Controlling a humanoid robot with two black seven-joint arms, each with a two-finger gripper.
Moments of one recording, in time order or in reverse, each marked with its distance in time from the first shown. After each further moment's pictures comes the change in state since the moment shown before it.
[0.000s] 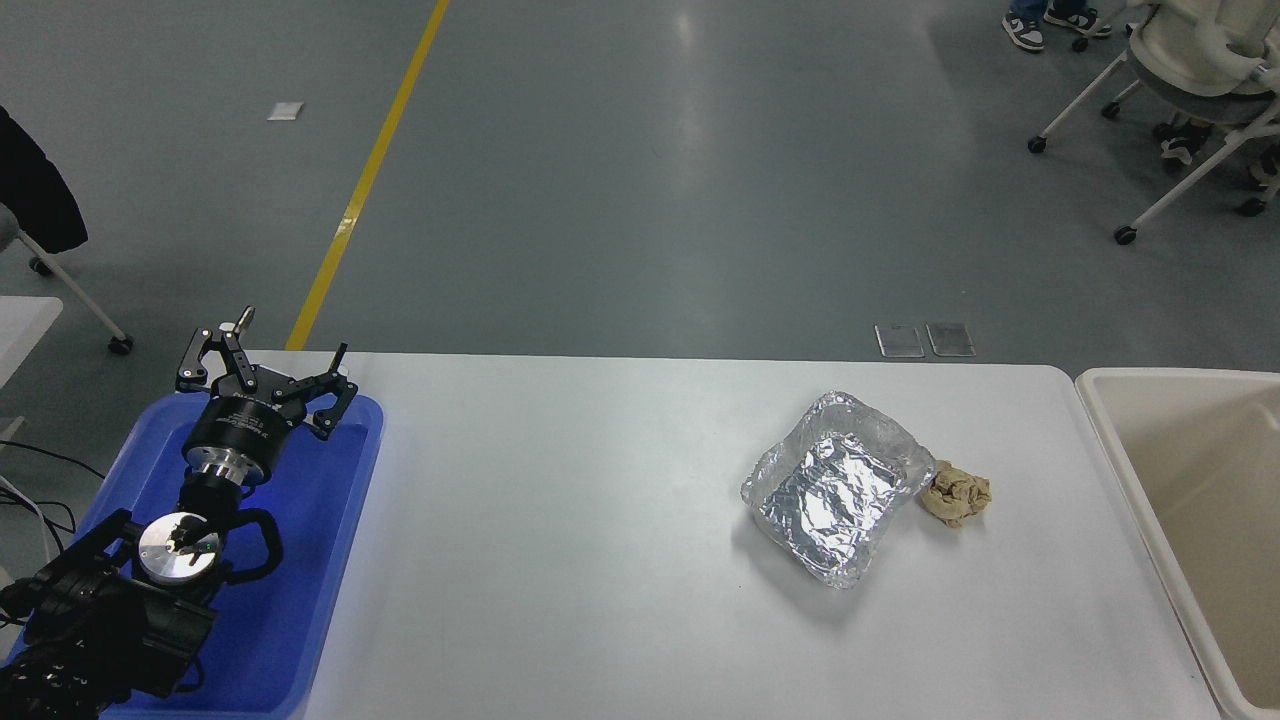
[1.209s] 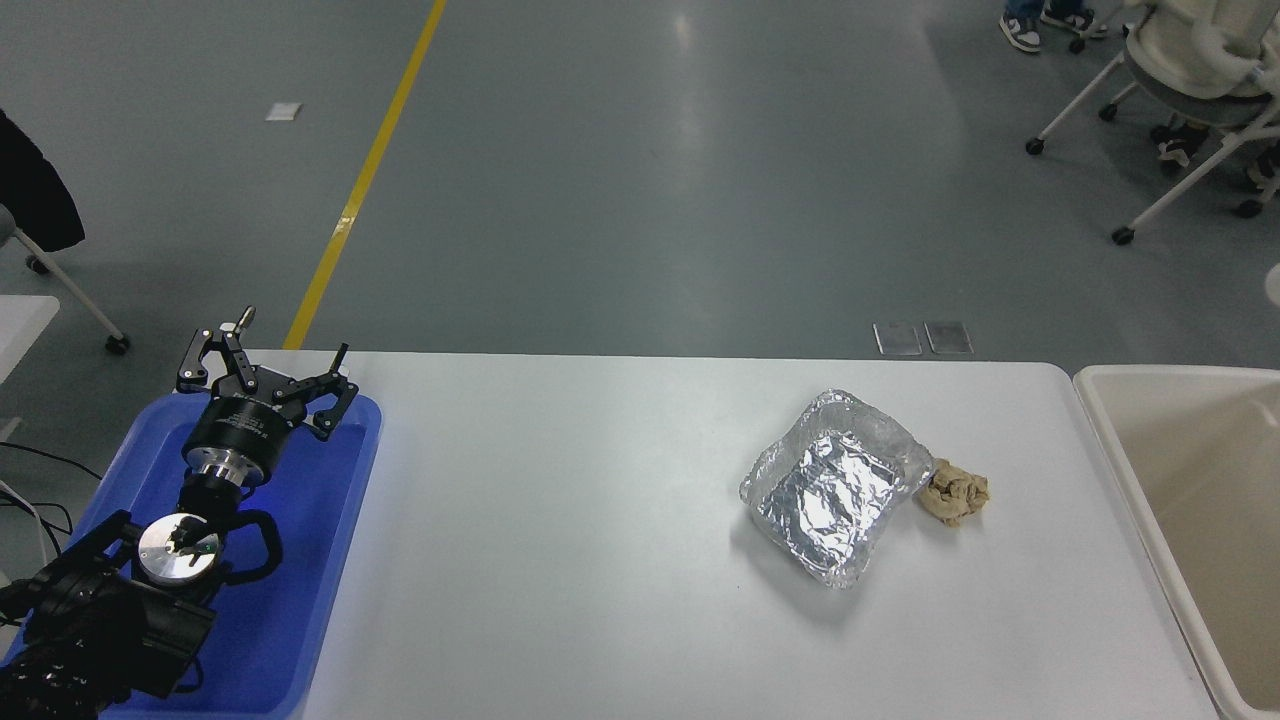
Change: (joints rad) left arm 0.000 0.000 0.000 0.000 0.000 0.000 0.000; right arm 0.539 -0.225 -0.154 0.182 -0.179 0.314 0.117
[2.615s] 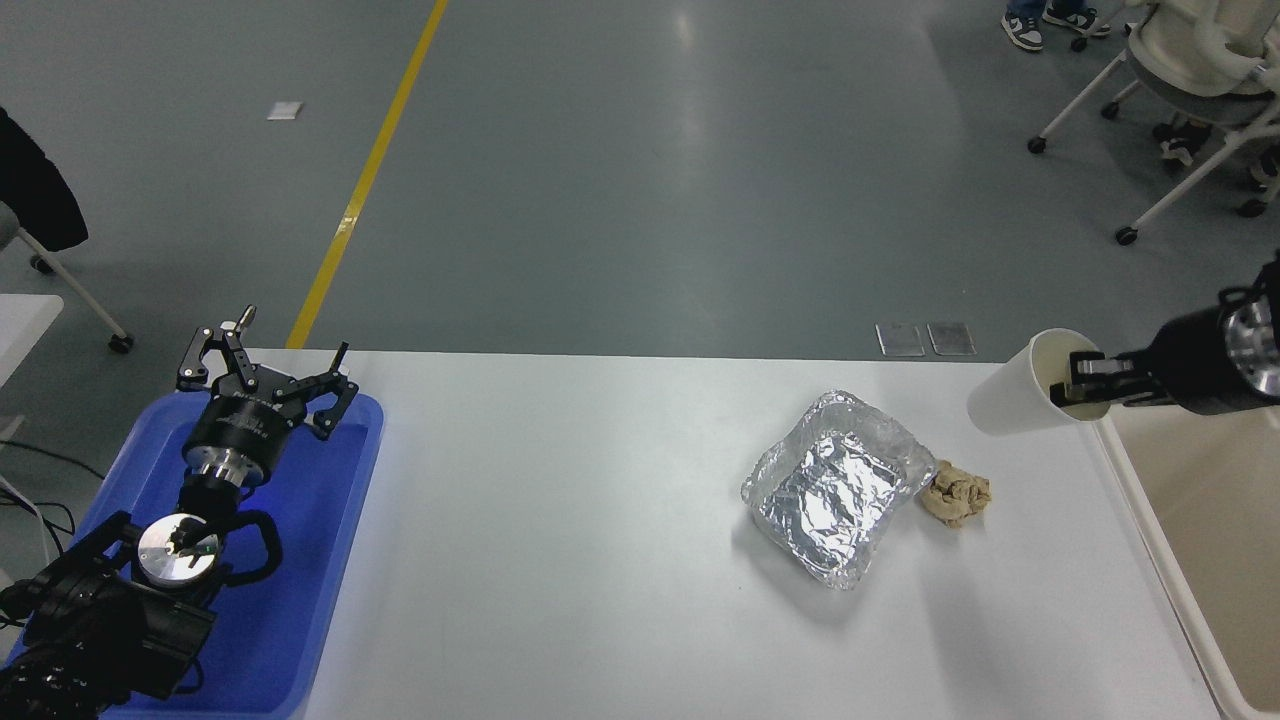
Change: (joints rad) left arm 0.000 0.000 0.000 0.000 0.001 -0.001 0.000; right arm 0.671 -0.202 -0.078 1.035 -0.477 0.217 0.058
